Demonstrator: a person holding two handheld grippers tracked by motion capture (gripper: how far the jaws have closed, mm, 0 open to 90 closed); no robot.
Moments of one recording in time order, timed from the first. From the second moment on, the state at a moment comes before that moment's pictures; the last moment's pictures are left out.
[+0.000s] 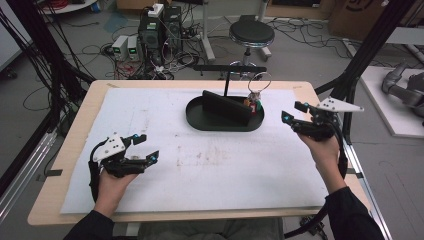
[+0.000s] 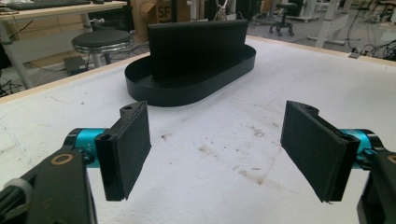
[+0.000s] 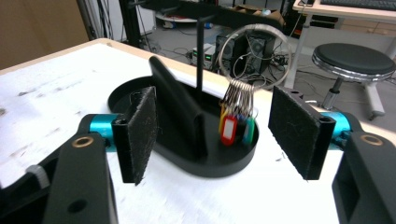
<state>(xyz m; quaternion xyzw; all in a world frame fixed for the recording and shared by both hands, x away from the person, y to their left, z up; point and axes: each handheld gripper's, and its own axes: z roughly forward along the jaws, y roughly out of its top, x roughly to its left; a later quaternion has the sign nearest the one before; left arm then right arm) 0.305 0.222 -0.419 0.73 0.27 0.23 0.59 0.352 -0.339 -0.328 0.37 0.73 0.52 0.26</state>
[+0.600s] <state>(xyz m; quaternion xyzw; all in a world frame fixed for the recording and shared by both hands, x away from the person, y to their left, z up) 0.294 0.228 -0.421 0.73 0.29 0.26 0.56 0.313 -0.346 -0.400 0.37 0.74 0.50 0.26</state>
